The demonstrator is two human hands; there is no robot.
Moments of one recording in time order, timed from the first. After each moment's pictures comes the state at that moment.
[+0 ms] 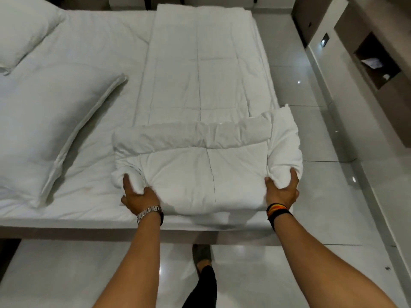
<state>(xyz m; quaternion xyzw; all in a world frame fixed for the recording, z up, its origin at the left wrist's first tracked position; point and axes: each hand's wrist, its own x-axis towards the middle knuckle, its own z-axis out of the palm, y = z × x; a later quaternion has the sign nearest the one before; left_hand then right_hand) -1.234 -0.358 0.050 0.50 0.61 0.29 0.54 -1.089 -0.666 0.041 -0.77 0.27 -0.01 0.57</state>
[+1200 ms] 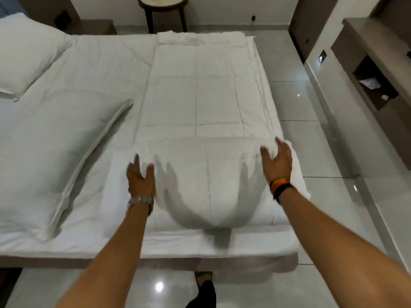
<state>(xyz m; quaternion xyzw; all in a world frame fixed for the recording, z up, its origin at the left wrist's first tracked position) -1.136 -0.257 0.111 0.71 0.45 0.17 0.51 -0.949 -0.591 0.134 -0.87 0.05 0.00 0.48</state>
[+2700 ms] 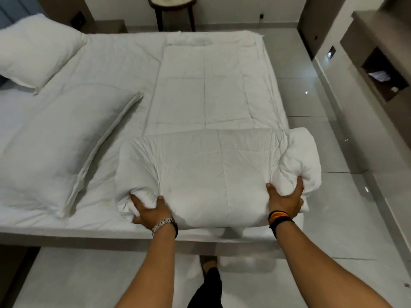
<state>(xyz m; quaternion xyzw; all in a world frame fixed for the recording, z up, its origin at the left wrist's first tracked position) -1.235 -0.353 0.070 0.50 0.66 0.27 0.49 -1.097 -0.630 0.095 -0.77 0.31 0.03 0.55</state>
